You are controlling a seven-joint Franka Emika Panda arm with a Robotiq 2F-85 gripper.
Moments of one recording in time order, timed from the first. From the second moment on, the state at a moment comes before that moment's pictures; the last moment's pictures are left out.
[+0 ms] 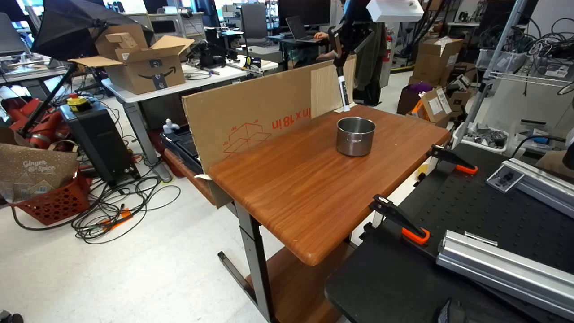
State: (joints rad) arm -0.06 0.21 -0.03 -2.29 0.04 2.94 0.00
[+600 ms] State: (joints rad) arm -0.03 0.11 -0.03 -2.44 0.03 3.04 0.00
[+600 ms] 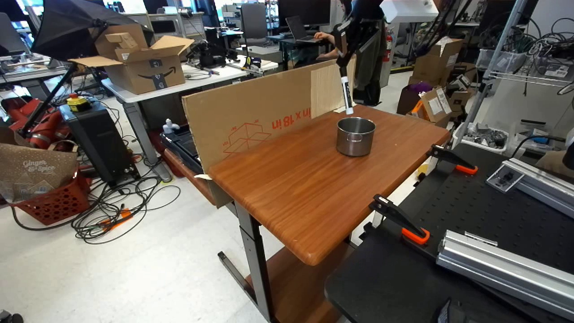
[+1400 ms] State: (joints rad) arm -0.02 0.09 -0.03 -2.51 -0.07 3.04 0.03
